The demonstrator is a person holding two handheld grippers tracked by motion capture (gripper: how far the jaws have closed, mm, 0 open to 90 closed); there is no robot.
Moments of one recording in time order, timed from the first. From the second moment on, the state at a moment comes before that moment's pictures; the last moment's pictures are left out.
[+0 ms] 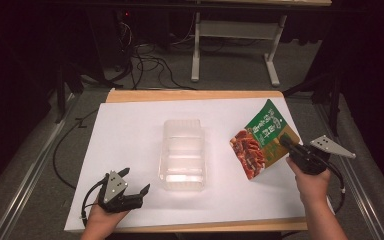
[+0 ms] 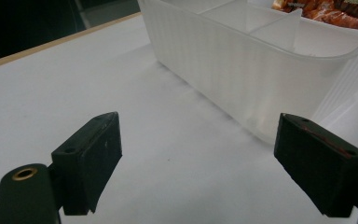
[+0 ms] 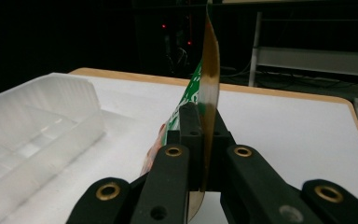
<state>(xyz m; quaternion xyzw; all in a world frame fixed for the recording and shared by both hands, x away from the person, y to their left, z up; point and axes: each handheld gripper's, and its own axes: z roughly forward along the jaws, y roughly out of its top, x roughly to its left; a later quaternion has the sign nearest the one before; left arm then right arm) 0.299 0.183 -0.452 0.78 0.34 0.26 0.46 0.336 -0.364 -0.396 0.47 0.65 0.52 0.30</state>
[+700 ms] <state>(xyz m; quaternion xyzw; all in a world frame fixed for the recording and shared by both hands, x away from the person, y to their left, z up) 0.299 0.183 -0.452 0.78 0.34 0.26 0.46 0.326 -0.339 -0.377 0.43 0.64 0.55 0.30</state>
